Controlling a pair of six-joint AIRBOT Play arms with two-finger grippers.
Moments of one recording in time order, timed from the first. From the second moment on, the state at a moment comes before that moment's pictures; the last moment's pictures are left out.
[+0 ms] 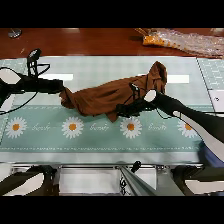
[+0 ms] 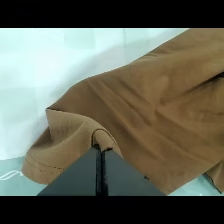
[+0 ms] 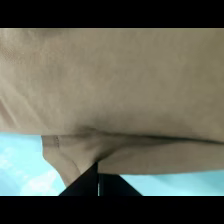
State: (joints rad) left arm 0.01 -1.21 1.01 1.08 -0.91 -1.31; right arm 0.45 -1.58 0.98 -0.77 0.78 1.48
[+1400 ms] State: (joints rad) left arm 0.01 -0.70 1.84 1.11 -0.78 -1.26; right arm -0.03 -0.92 1.93 -0.98 0.90 1.49
